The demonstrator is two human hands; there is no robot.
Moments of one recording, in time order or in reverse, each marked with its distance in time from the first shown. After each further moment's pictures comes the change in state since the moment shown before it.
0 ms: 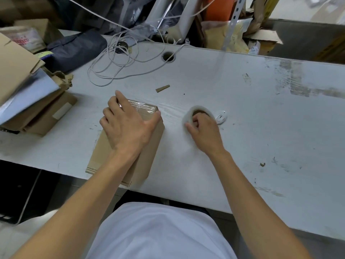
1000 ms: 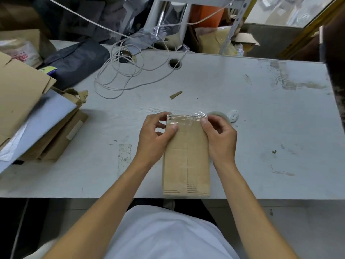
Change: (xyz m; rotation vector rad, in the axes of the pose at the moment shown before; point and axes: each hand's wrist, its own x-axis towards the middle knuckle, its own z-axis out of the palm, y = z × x) left_hand 0.052 -0.097 0.005 -1.048 -0.502 0.242; right_hand -0.042 -0.144 0.035 0.651 0.513 0.335
